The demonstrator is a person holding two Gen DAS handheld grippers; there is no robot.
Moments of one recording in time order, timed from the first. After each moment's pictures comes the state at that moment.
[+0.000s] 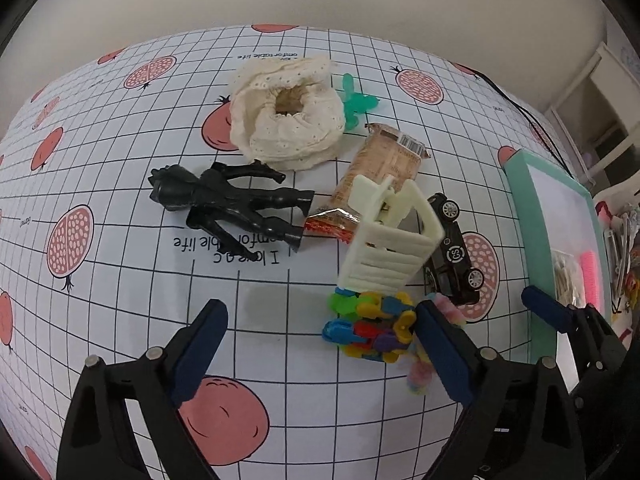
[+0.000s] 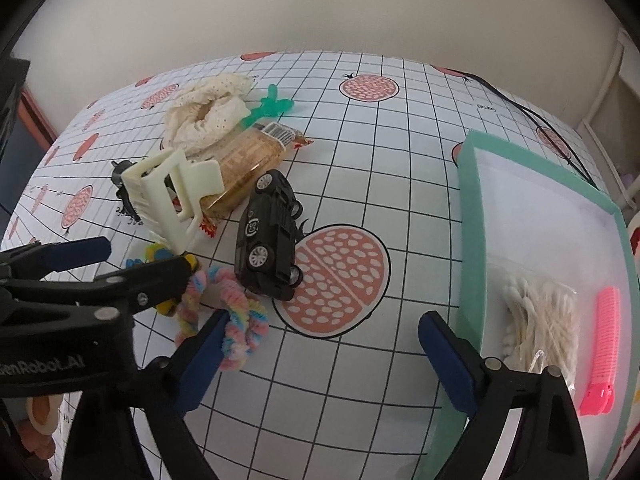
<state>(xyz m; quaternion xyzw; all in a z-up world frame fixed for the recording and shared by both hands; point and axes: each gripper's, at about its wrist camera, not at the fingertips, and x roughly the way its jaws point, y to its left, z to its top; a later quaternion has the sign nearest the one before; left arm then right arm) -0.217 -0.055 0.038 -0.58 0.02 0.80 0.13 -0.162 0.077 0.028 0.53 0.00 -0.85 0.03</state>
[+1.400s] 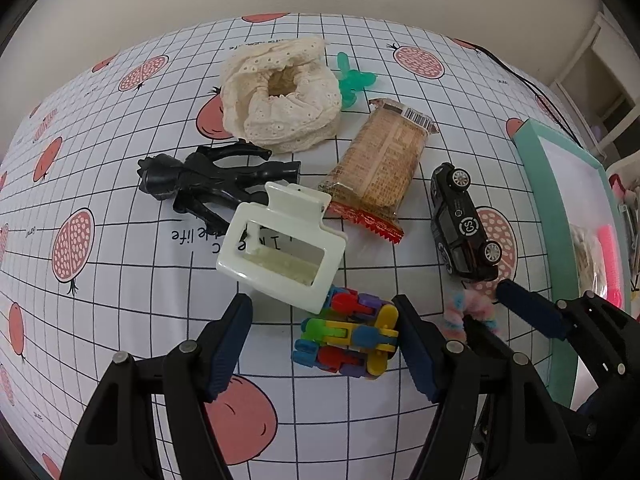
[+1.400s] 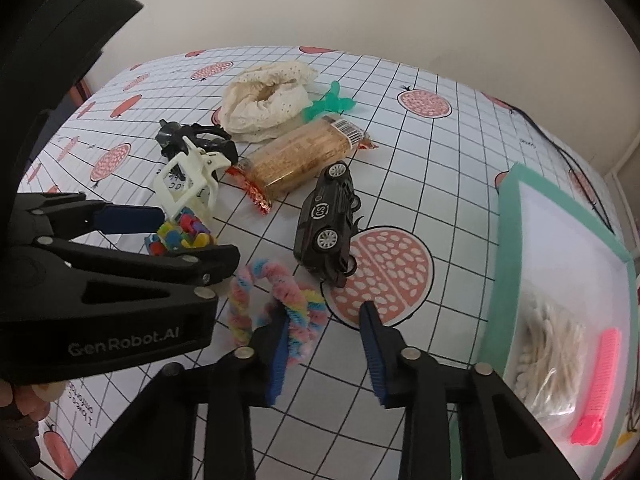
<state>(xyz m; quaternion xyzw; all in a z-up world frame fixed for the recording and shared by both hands) -0.217 -0.042 0.027 -0.59 0.06 0.80 0.12 -0.153 0.052 0.027 0.52 0.06 -0.85 0.09</state>
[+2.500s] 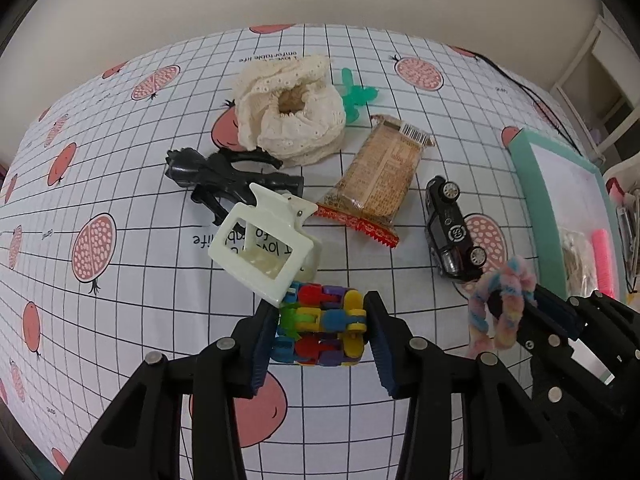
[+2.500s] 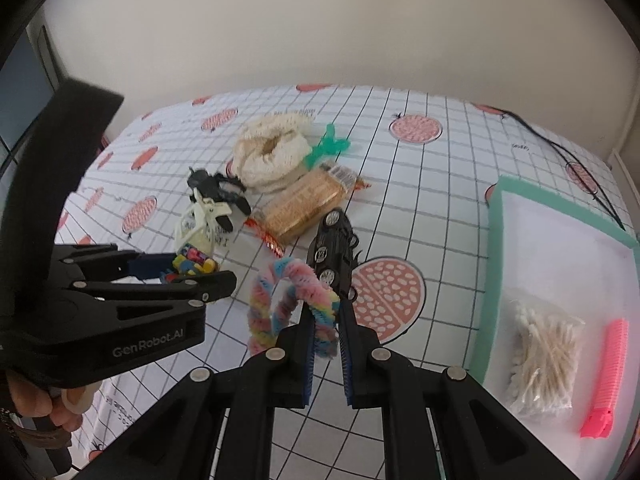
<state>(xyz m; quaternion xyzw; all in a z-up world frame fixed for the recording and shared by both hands) -0.214 -0.068 0.051 -0.59 0.06 0.80 0.11 -0.151 0.074 0.066 0.49 -0.02 -0.87 0.12</state>
